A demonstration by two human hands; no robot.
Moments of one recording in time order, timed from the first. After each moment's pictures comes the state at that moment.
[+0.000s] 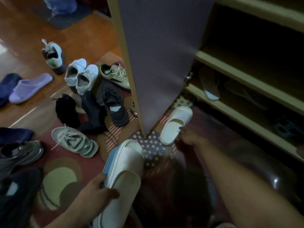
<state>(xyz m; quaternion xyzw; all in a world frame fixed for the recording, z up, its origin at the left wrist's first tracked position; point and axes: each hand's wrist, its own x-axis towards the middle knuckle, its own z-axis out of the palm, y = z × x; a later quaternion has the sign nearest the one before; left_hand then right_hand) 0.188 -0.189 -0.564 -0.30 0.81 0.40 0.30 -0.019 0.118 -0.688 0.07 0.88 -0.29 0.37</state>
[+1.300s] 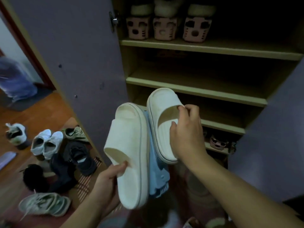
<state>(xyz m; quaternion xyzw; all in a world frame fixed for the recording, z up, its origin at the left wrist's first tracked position) 0.197 -0.027 -0.415 -0.10 0.40 0.86 0.30 0.178 0.200 -0.344 0.12 0.92 -0.22 -0.31</state>
